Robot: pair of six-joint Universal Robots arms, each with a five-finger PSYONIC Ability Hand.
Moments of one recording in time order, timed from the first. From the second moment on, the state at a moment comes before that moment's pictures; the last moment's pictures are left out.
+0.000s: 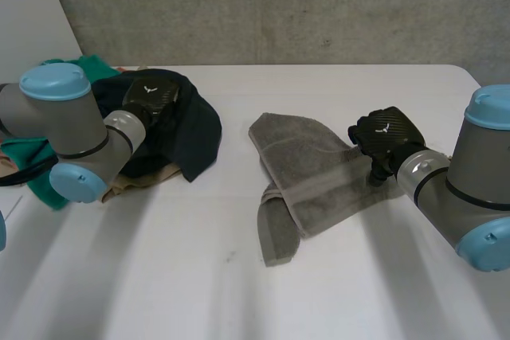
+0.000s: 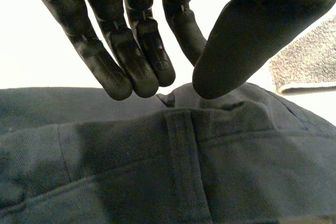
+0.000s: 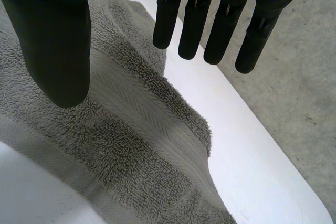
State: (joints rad) left arm 4.42 -2.36 -1.04 3.27 -1.36 3.40; right arm 1.92 -1.12 1.50 -0.09 1.43 2.54; left_hand 1.17 1.19 1.18 1.19 0.99; right_hand 0.57 0.57 0.57 0.58 0.38
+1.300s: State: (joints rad) left arm 4.59 -2.35 -0.76 3.05 -1.36 3.62; right arm 1.93 -1.10 1.50 -0.08 1.42 2.53; left_hand 0.20 0.20 0.21 0.20 0.05; right_hand 0.57 0.57 0.57 0.58 0.37
